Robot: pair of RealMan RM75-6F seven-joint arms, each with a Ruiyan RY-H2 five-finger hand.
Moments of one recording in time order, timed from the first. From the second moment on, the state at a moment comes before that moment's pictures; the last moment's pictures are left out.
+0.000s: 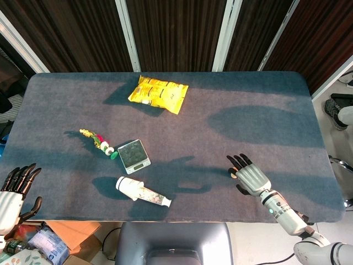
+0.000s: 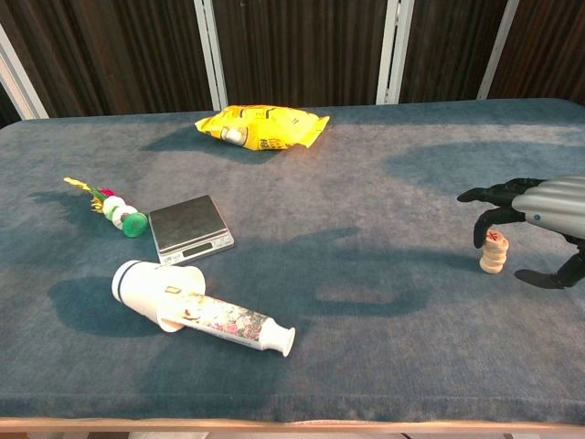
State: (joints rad) left arm -0.09 -1.08 0.02 -1.52 1.66 1.58 -0.15; right arm 0.54 -1.32 -0.03 -1.48 -1.41 0.96 -0.30
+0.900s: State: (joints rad) left arm -0.09 -1.08 0.02 -1.52 1.66 1.57 -0.14; right arm 0.52 -1.32 -0.01 -1.46 -1.42 1.00 -0.25
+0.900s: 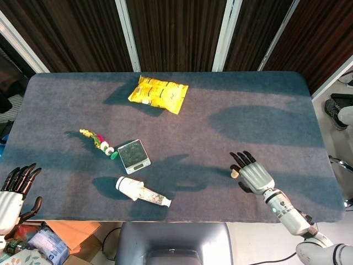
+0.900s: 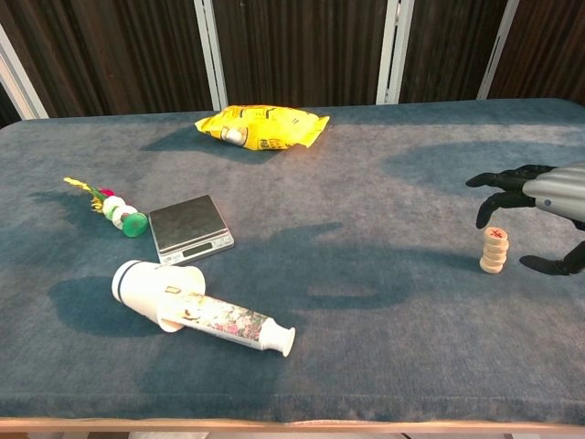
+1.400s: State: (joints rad) left arm -0.09 -1.08 0.02 -1.52 1.66 1.58 -0.14; right arm 0.52 -1.33 0.00 -1.44 -1.39 0.96 -0.29
